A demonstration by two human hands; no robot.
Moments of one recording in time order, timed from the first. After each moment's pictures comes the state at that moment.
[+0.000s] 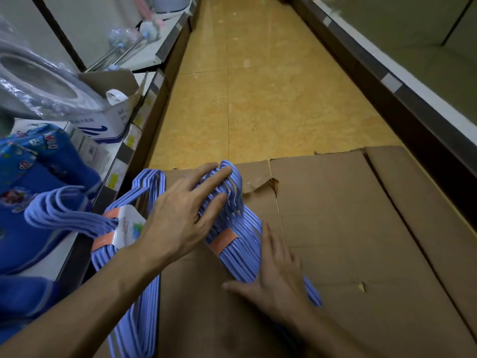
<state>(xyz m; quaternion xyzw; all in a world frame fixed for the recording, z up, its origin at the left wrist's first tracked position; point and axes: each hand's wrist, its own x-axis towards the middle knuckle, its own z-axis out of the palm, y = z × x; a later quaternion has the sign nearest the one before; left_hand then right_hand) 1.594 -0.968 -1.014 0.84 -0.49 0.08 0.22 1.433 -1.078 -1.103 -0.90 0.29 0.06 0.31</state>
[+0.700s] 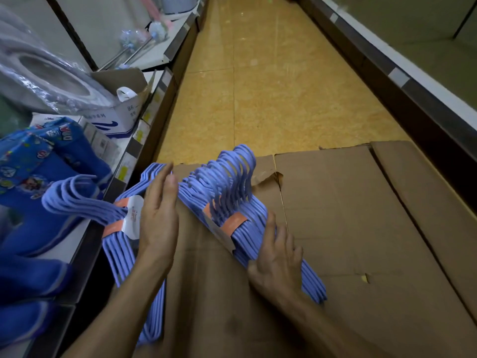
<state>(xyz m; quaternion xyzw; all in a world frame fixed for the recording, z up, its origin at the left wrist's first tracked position) 1.574 -0.943 -1.035 0.77 -0.14 -0.04 0.62 1.441 -1.062 -1.125 -0.92 0.35 -0.04 0.19</state>
